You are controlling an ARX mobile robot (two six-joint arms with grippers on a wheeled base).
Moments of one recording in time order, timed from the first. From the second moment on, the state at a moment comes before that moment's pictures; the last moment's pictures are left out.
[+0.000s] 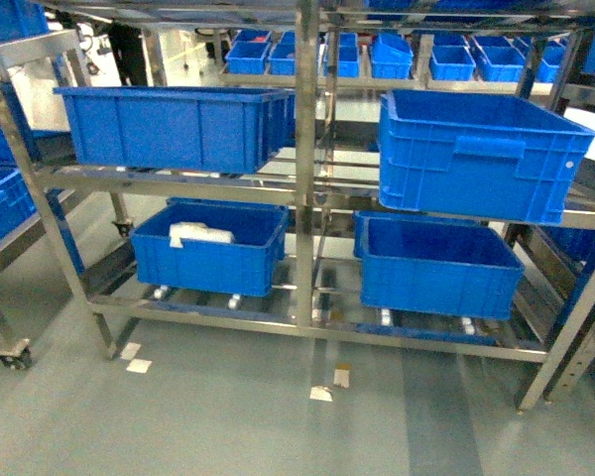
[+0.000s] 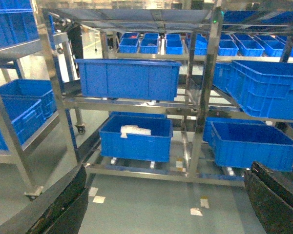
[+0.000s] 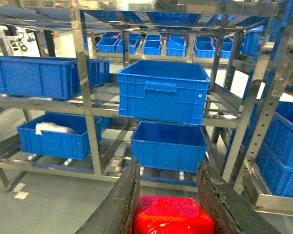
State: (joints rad) left arm 0.00 0.01 0.01 -0.01 0.00 0.00; right arm 0.00 0.00 0.01 0.00 0.00 0.00
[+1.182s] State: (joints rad) left arm 0.00 0.01 0.01 -0.01 0.00 0.00; right arm 0.00 0.00 0.01 0.00 0.00 0.00
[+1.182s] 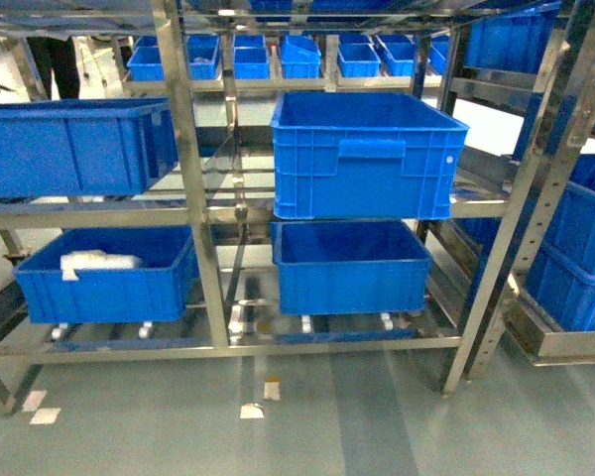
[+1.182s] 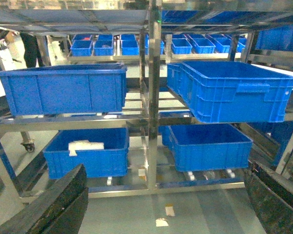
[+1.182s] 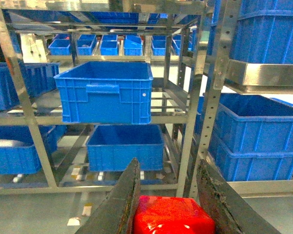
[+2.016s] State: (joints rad) left arm 0.00 0.01 0.01 0.00 0.00 0.00; right arm 0.00 0.00 0.01 0.00 0.00 0.00
